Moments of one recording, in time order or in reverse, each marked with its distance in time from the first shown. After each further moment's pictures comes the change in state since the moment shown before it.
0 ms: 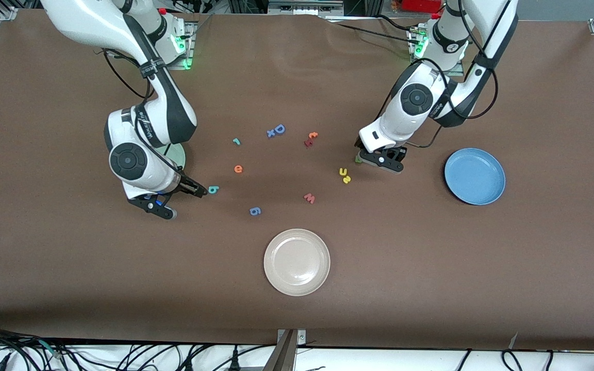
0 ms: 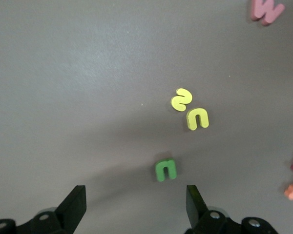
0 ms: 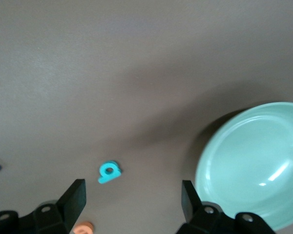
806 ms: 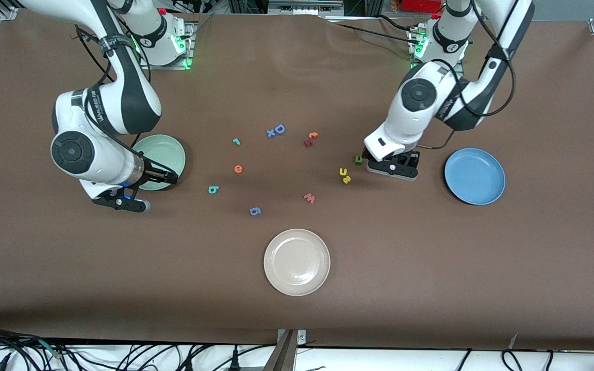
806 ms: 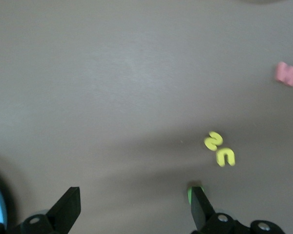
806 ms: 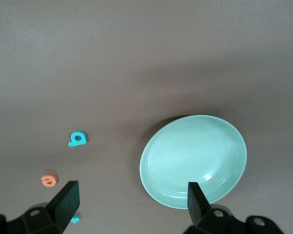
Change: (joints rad) left arm 0.054 -0.061 0.001 0.118 0.098 -0.143 0.002; right arm -0.069 -0.094 -0.020 0.101 -0.003 -0.277 -0.323
